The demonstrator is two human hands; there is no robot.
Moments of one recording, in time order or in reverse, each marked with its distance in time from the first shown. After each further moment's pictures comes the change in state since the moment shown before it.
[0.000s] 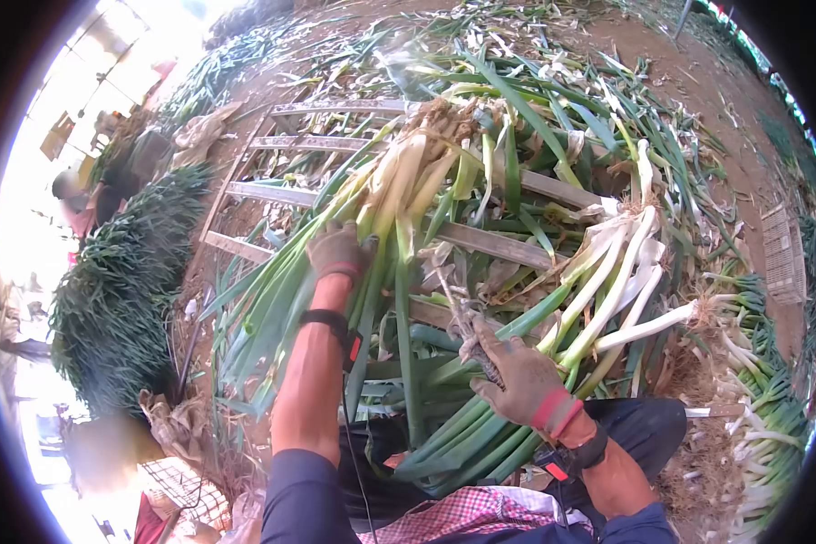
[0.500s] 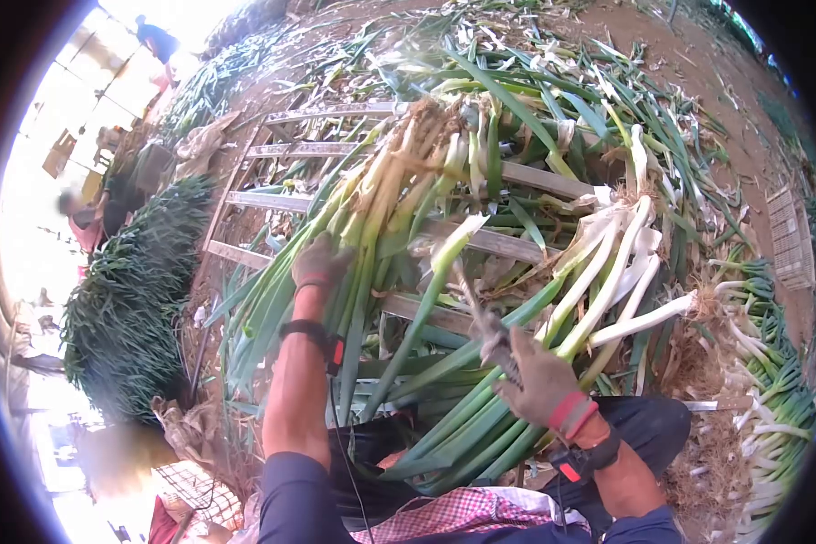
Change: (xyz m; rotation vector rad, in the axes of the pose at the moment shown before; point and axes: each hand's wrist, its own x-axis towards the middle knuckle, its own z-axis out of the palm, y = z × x) left_hand -0.001 -0.026 -0.002 -0.279 -0.187 -0.142; right_hand -0.028 0.052 0.010 0.063 0.168 -0.014
